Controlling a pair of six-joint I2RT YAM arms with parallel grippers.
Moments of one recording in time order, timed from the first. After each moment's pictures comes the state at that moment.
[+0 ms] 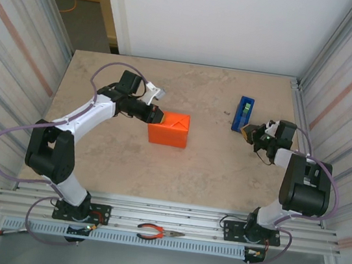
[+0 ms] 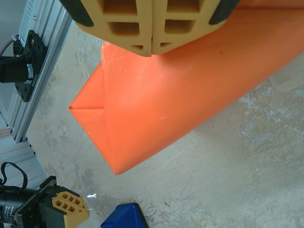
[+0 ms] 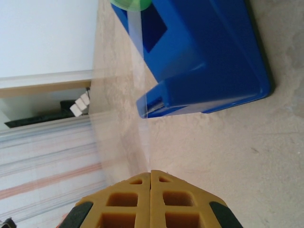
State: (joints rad) left arm -0.36 1.62 1.24 -0.58 0.70 -0.01; right arm -0.18 1.58 0.65 0.26 -0.76 1.01
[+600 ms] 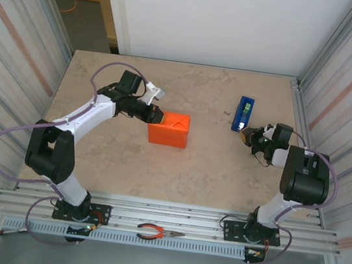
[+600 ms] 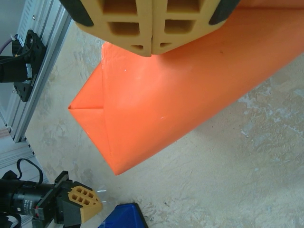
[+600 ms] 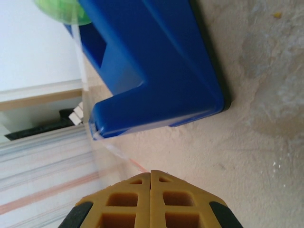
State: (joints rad) left arm -0.37 1.62 1.24 -0.58 0.70 -0.01; right arm -0.18 1.71 0.62 0.40 -0.73 1.07
